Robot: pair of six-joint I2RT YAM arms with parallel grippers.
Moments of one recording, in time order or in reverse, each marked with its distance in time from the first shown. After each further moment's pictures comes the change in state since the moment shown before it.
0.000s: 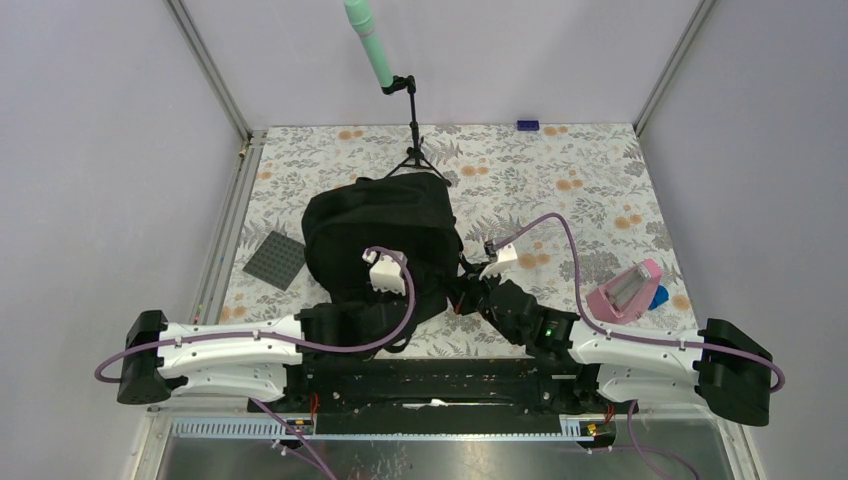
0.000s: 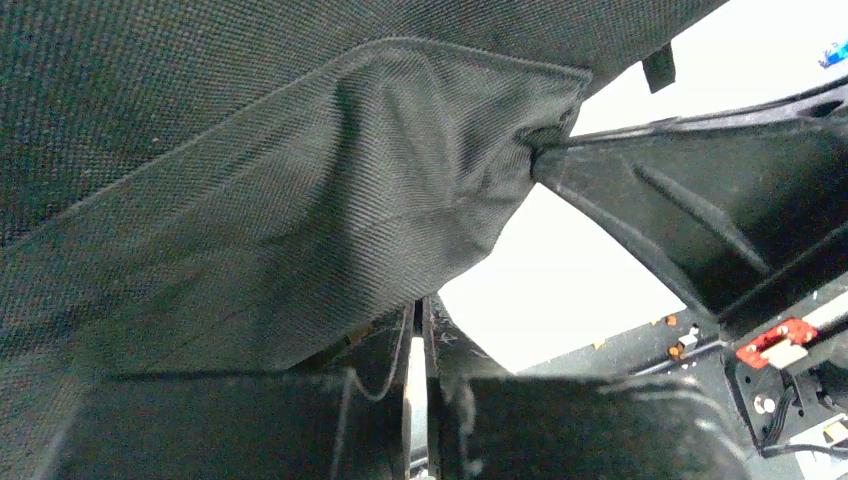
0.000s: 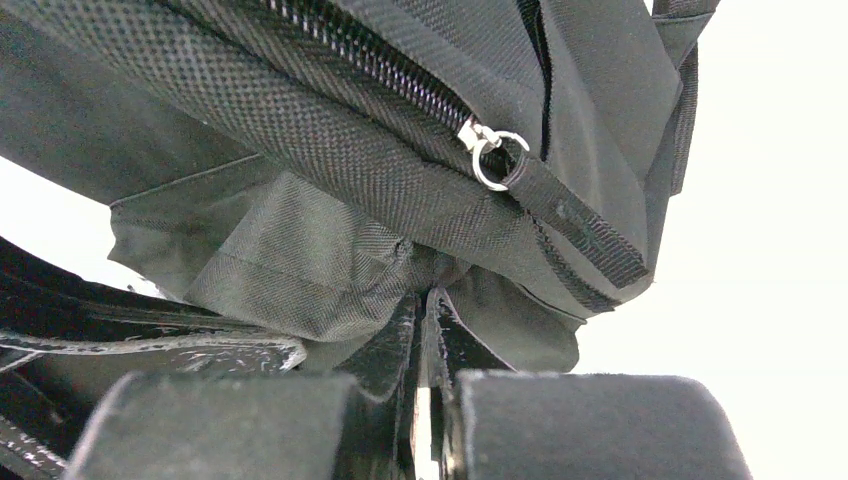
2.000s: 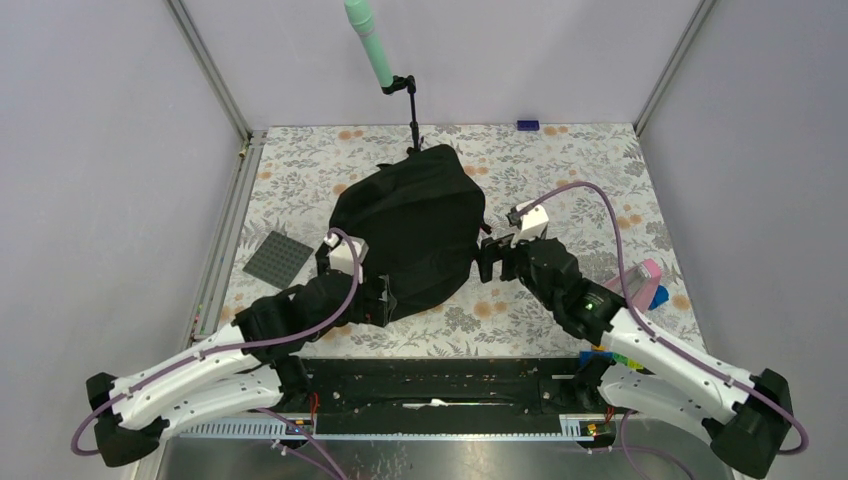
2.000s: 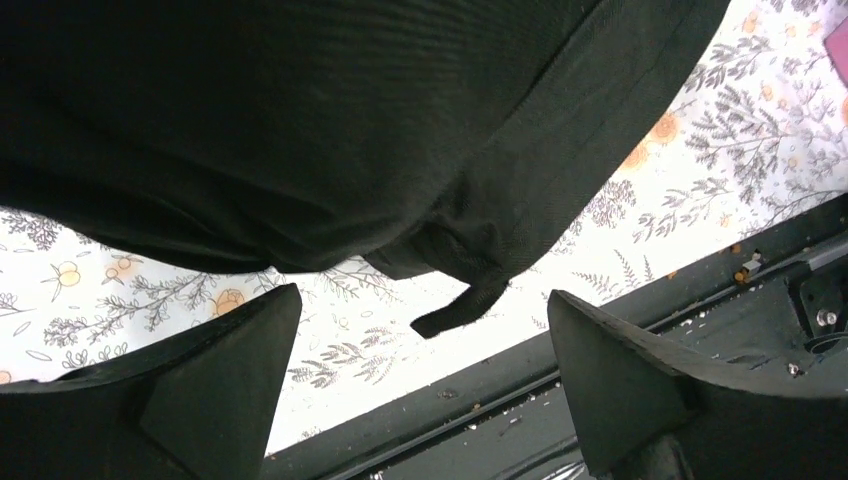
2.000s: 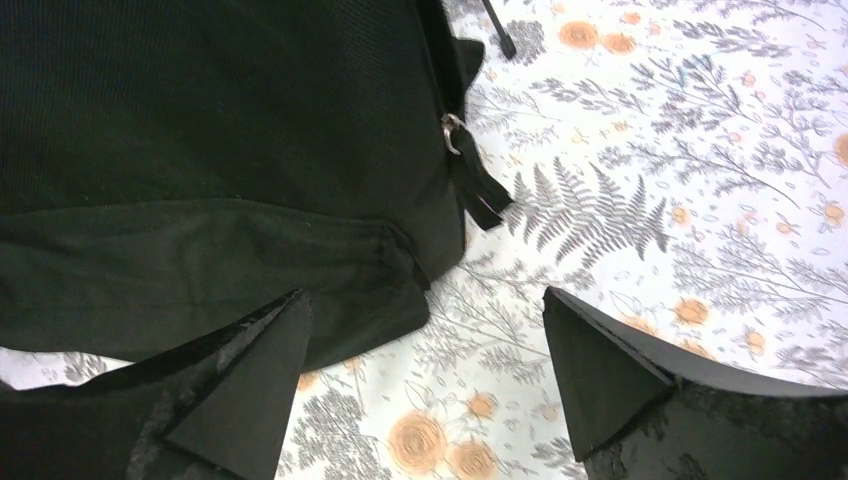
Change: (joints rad) left arm 0.333 -0.315 -0.042 -0.210 0.373 0.282; right arm -0.312 -0.163 0.175 -0.382 -0.134 -0.489
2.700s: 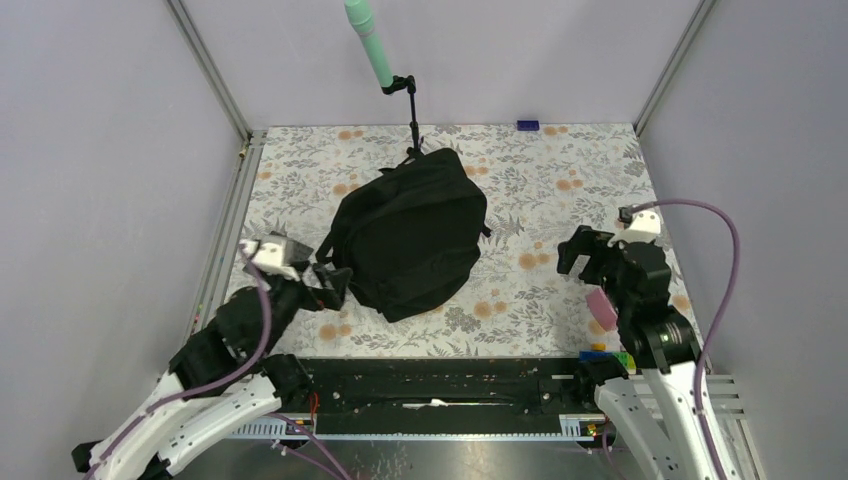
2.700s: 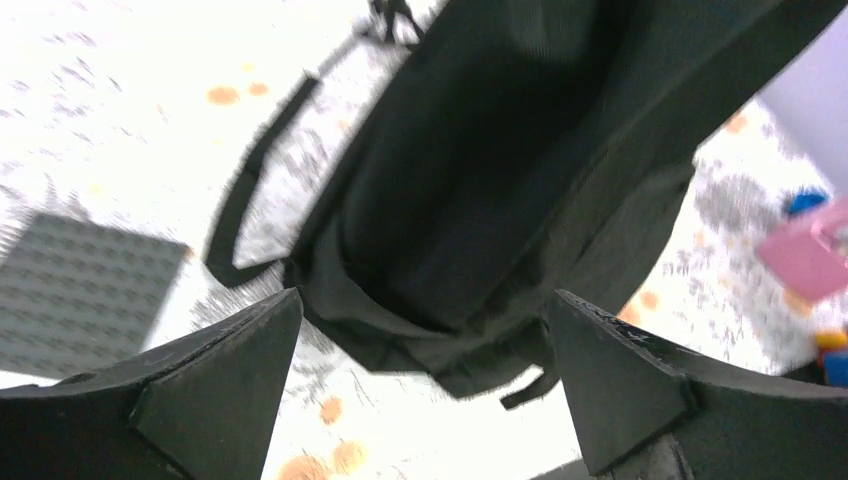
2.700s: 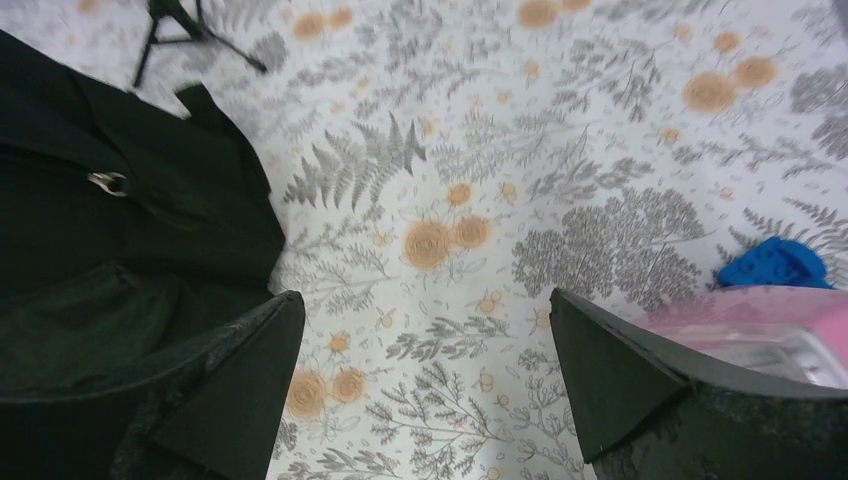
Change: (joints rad) left arm 0.172 -0.361 -0.015 0.063 -0.042 0.227; right arm -0.613 -0.348 0.133 -0.603 -0.207 0.090
